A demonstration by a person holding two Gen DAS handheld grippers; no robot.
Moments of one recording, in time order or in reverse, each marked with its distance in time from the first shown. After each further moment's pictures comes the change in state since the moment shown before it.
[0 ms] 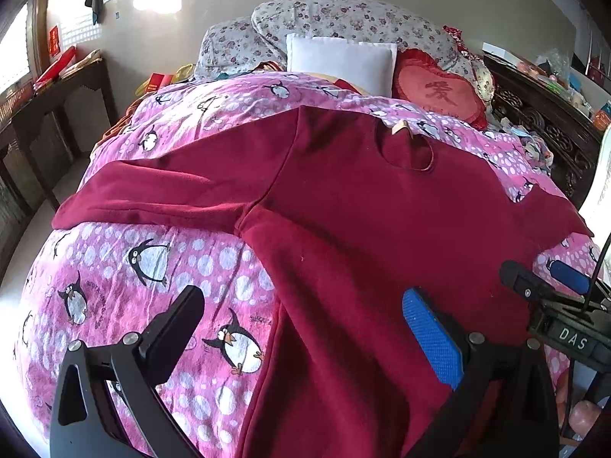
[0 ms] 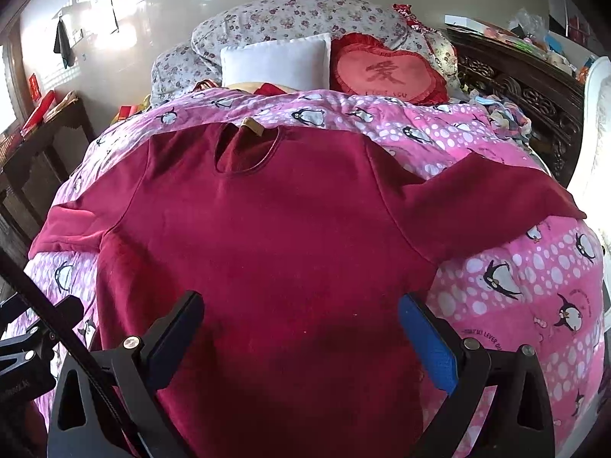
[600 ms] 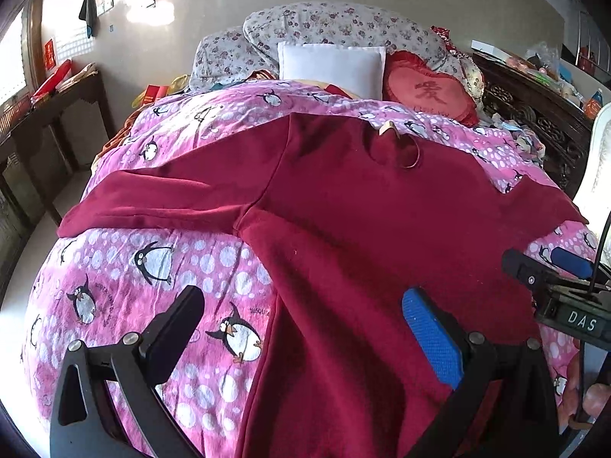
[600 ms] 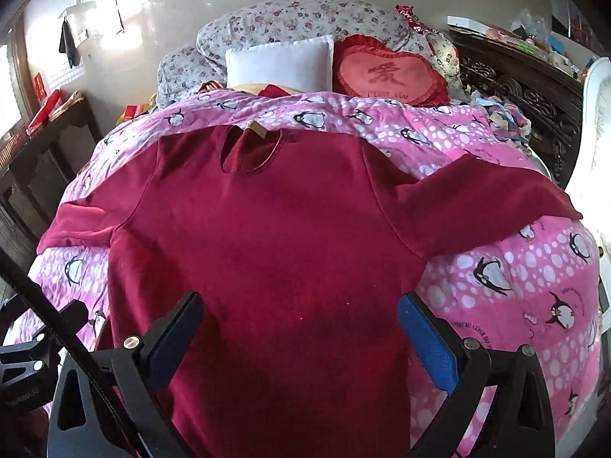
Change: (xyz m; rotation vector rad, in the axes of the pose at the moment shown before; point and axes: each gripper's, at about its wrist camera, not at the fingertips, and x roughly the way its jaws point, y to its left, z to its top) left arm -0.017 -0.007 -0.009 0.041 -0.023 -0.007; right arm -0.017 -0.008 -0.003 -0.004 -0.004 0.028
